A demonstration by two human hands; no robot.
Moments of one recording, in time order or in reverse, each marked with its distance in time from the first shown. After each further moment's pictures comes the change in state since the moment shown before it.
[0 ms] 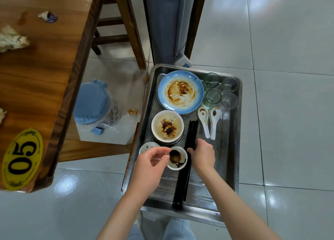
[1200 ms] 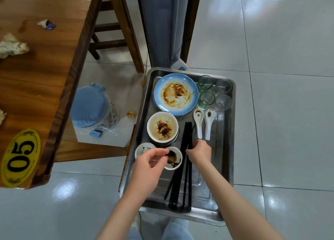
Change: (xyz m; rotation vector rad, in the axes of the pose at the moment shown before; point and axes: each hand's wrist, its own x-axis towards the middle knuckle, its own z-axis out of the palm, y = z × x) left_hand -0.010 0.008 0.008 -0.007 0.008 0.017; right_hand 0.013 -0.001 -0.009 0.206 -0.164 0.269
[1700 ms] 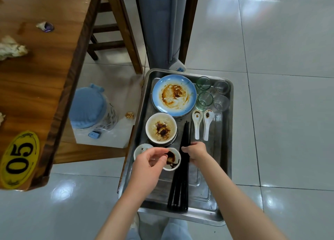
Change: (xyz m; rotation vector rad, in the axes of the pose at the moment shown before) left_hand 0.003 0.003 0.001 -0.015 -0.007 0.009; right_hand 0.009 -0.010 -0.001 0.430 -0.213 0.247
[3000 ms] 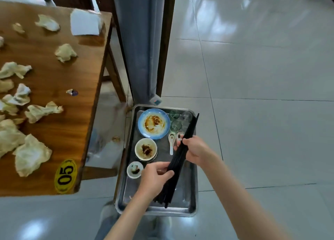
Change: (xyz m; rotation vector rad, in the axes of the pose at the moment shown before) left_hand -0.067 0.105 0.008 0.126 -0.226 0.075; right_hand -0.210 -0.106 -0.088 0.505 -0.233 -0.157
